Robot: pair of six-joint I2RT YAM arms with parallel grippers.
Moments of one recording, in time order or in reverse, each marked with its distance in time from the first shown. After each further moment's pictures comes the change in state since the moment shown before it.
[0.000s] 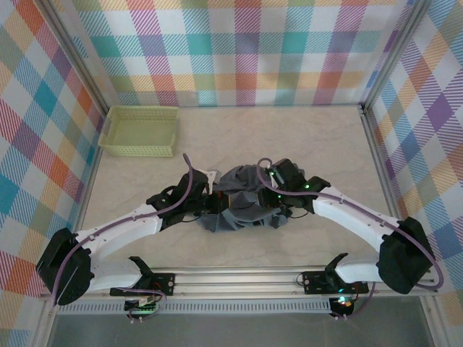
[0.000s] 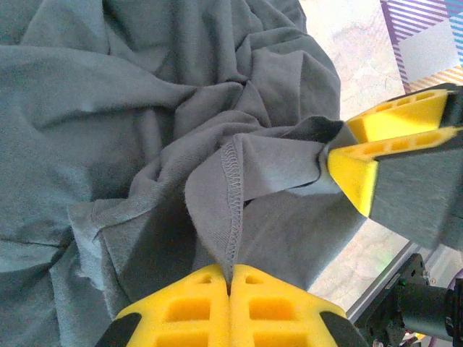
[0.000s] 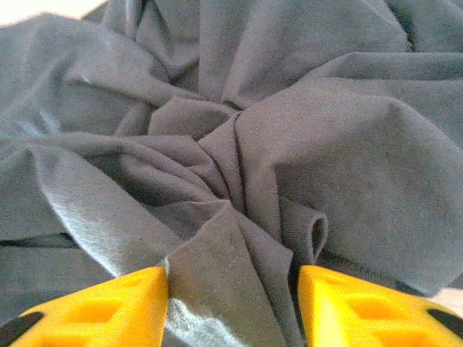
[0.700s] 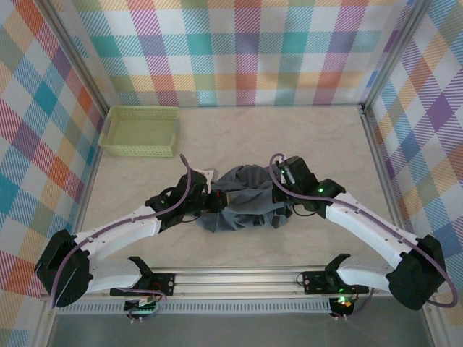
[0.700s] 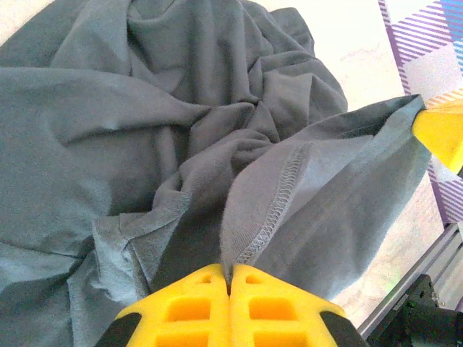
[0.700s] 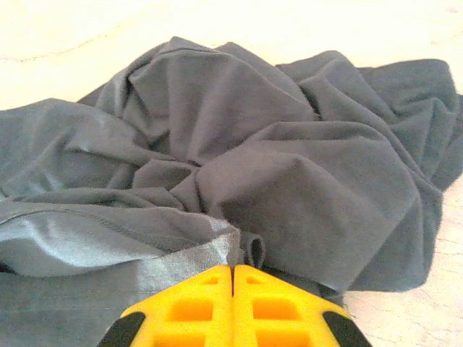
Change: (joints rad) left arm 0.000 -0.017 -0.022 0.035 -0.054 -0.017; right arm -0.040 -0.154 -0.014 -0.004 0.119 0.023
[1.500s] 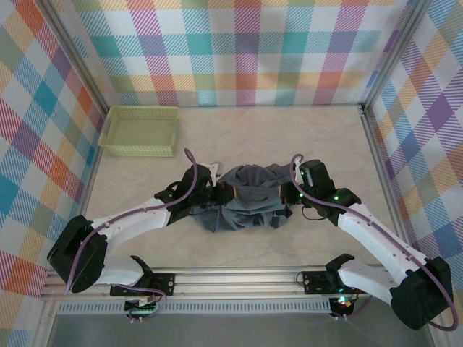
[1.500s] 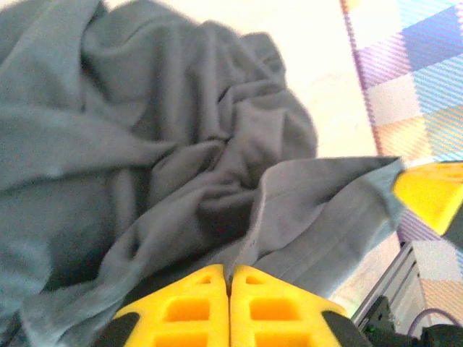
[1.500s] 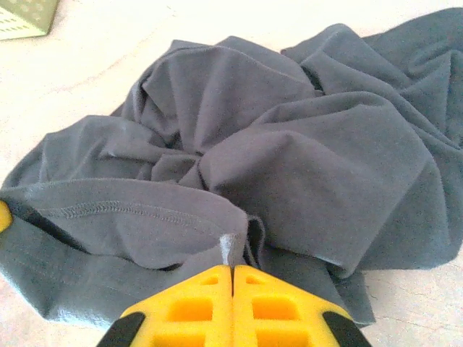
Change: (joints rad) left arm 0.049 0.136 0.047 0.165 0.090 -0.066; right arm -0.146 -0.124 -0.117 0.080 -0.230 0.048
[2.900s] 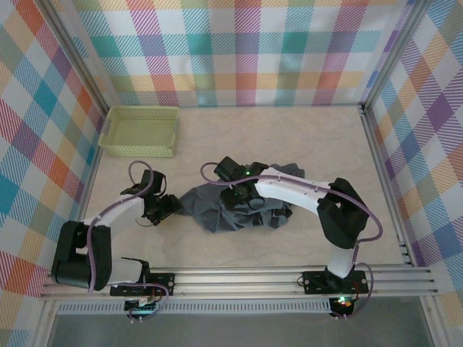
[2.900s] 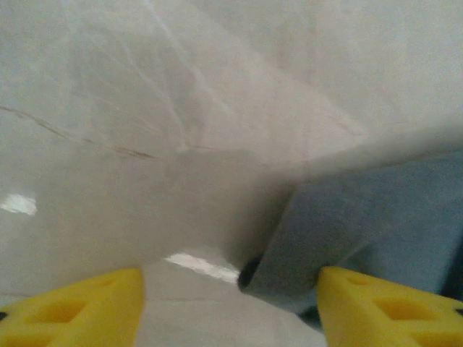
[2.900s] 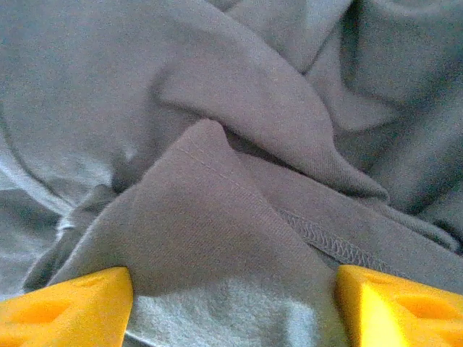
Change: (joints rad) left arm 0.563 0.010 -0.137 -0.520 -0.126 0.048; right arm 0.421 0.796 0.615 -0.283 0.284 -0.096
